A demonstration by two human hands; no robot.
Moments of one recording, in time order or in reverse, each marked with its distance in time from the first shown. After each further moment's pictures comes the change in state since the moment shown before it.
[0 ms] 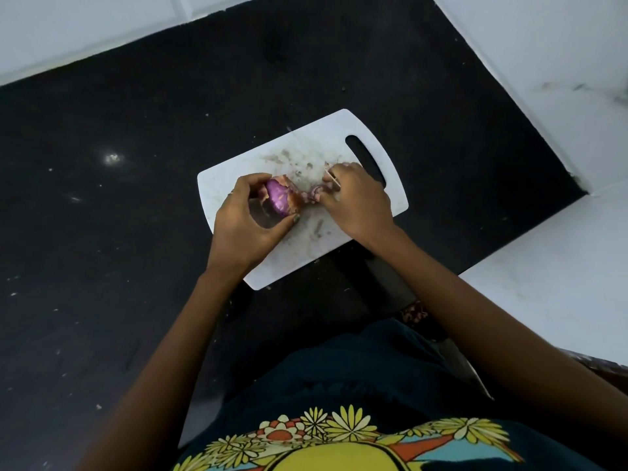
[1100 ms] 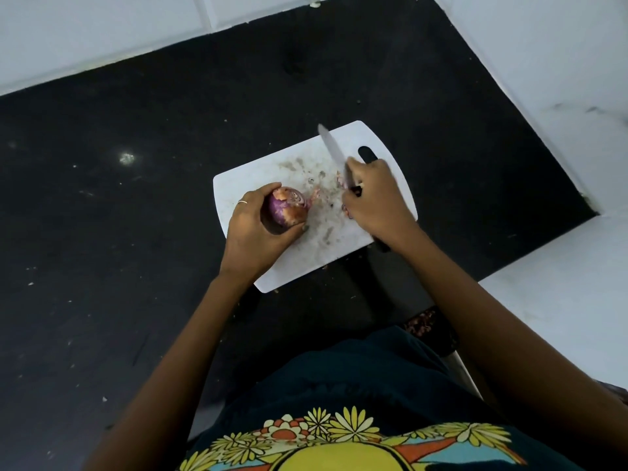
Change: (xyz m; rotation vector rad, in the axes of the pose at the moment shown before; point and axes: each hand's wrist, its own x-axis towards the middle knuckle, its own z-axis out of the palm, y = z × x) left_hand -0.002 -0.005 0.003 0.034 -0.003 -0.088; right_hand 0.010 0.000 -0.016 0.190 -0.025 -0.060
